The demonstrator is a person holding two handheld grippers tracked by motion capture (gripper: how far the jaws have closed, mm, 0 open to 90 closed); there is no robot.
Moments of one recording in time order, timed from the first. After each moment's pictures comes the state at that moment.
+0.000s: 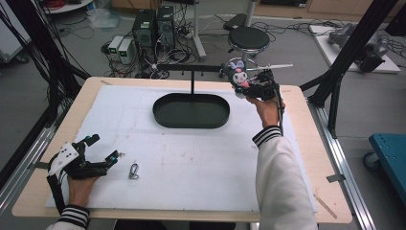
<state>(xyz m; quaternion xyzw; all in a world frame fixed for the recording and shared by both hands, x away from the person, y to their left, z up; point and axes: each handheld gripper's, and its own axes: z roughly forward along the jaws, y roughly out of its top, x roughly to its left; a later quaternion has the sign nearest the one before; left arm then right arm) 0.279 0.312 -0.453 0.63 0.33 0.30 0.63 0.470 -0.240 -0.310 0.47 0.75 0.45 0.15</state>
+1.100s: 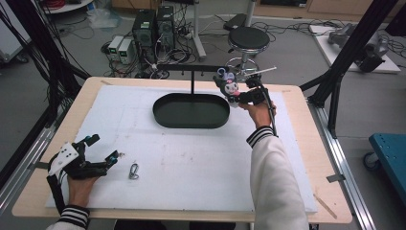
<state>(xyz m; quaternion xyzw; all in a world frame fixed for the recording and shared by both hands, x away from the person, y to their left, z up) 0.279 0.312 -0.453 0.63 0.33 0.30 0.63 0.487 -0.220 -0.339 0.47 0.79 0.39 0.10</state>
